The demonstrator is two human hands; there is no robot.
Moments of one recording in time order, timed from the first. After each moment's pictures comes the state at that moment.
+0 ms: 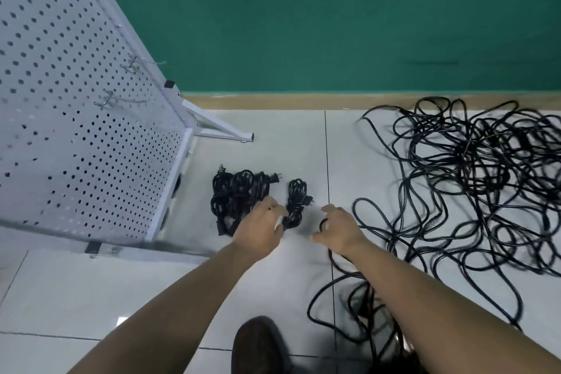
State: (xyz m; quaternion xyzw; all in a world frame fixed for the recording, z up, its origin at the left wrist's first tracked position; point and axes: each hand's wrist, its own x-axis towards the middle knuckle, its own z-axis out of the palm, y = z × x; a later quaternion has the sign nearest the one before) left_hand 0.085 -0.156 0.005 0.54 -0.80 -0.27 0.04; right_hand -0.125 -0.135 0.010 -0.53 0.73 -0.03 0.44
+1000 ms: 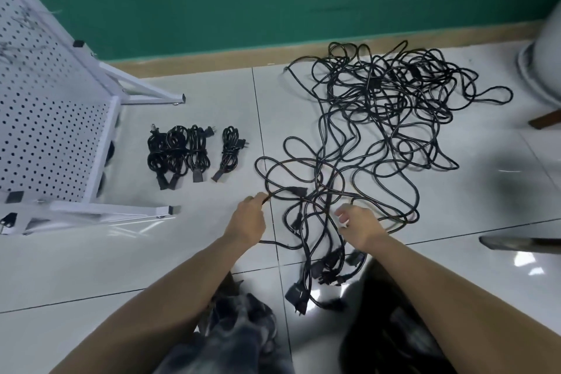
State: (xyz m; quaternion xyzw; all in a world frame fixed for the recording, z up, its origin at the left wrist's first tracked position) left_hand -0.004 -0.011 -0.014 0.57 -0.73 -0.38 0.00; right_hand -0.255 0.082 -0.003 -0.48 0.80 -0.01 0.37
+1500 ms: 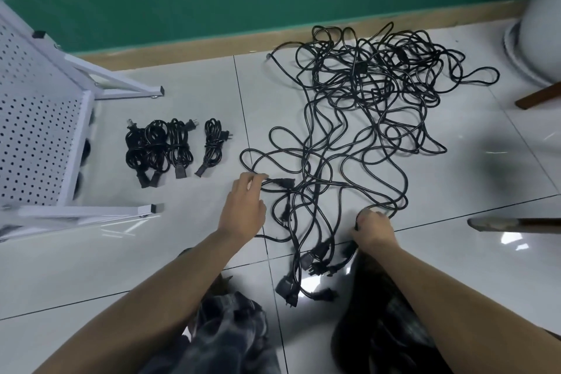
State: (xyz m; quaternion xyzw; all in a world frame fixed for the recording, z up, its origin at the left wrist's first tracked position) left_hand -0.021 -0.006 -0.018 0.49 -0.82 -0.27 0.09; right_hand -0.283 0.122 -0.034 -0.35 0.87 0.02 0.33
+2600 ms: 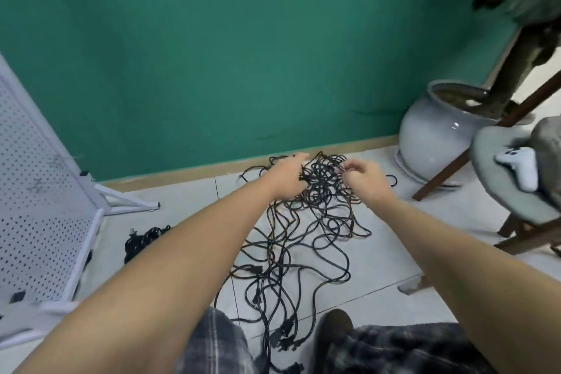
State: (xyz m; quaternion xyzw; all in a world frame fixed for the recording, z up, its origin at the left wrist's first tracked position) left_hand -0.173 -0.036 0.310 0.33 -0.90 -0.28 0.06; right_hand -0.325 0.091 0.321 -0.38 0.78 -0.45 0.22
